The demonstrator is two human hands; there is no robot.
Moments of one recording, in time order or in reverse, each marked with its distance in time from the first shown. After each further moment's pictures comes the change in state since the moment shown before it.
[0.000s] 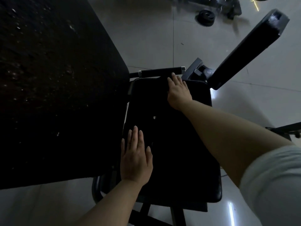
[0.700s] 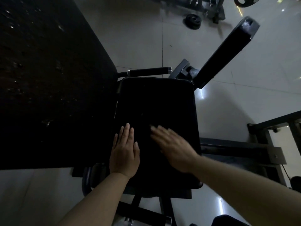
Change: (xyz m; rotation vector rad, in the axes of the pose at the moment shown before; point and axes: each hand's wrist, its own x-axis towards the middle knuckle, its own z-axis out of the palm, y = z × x) left_hand 0.000 -0.006 0.005 -0.089 0.074 0.104; right_hand -0.184 0.026 0.053 -0.198 -0.054 -0.509
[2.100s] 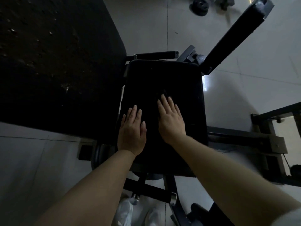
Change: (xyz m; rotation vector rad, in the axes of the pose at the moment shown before) left_hand -0.001 0.000 -0.006 -0.099 0.053 0.021; right_hand 0.041 -0.043 -0.005 0.148 0.092 0.460
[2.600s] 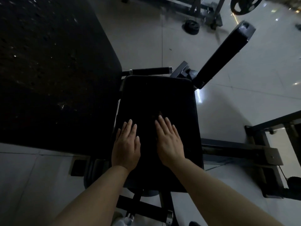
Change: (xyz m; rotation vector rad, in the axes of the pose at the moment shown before) left_hand -0.001 -0.004 0.001 -0.015 -0.035 0.011; right_hand -0.027 0.005 0.004 0.029 0.017 -0.017
